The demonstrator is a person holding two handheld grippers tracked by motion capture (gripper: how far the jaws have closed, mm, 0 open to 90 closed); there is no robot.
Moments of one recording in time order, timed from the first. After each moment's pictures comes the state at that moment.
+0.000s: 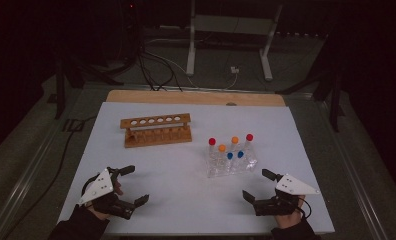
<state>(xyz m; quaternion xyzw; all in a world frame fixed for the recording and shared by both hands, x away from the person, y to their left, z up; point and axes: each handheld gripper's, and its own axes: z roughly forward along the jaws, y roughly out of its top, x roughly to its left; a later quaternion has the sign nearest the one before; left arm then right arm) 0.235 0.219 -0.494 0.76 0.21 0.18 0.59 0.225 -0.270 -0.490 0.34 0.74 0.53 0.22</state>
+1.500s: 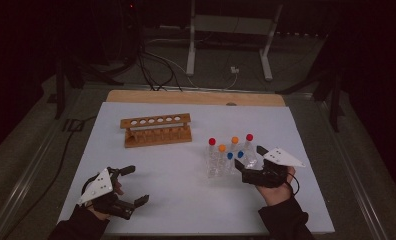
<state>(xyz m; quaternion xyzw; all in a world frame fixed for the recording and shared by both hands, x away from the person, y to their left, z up) 0.235 0.219 -0.494 0.75 0.21 0.17 0.60 0.275 -0.237 -0.453 0.41 0.71 0.50 0.27</state>
